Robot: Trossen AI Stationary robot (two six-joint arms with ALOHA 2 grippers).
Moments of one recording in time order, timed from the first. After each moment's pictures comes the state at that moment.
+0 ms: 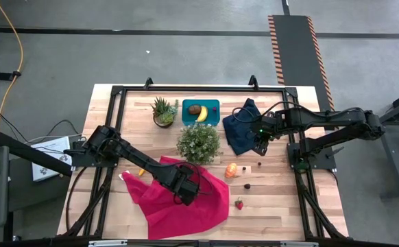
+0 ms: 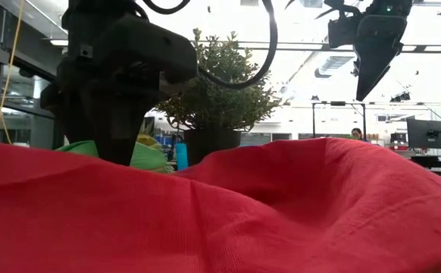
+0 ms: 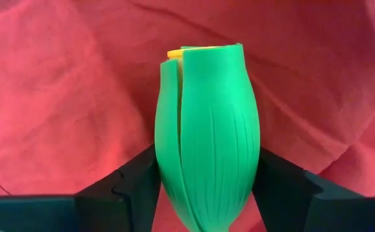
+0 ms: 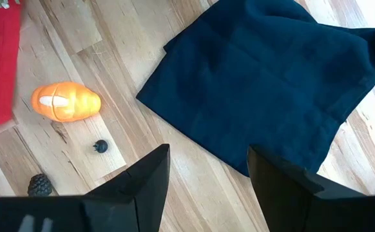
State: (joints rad) left arm -0.31 2.00 1.37 -0.86 -0.04 -1.24; right arm -0.06 1.15 0.98 -1.08 0.15 0.38
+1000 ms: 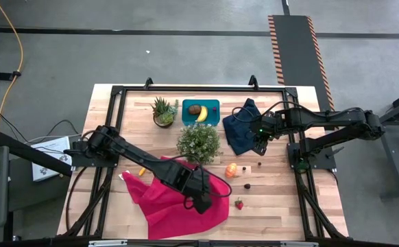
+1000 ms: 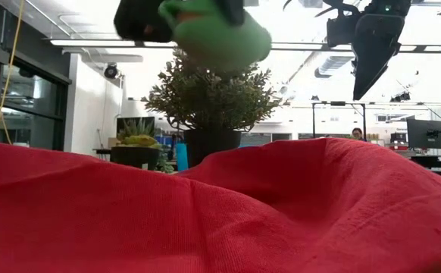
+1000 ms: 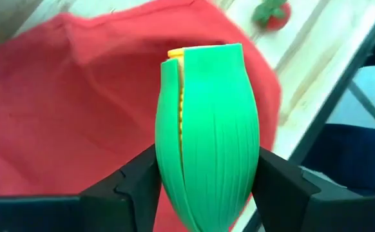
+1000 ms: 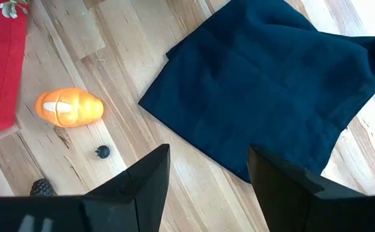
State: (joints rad) left arm -0.31 2.00 1.72 -0.87 -0.07 -1.08; right arm -0.06 1.15 0.98 -1.06 0.15 0.37
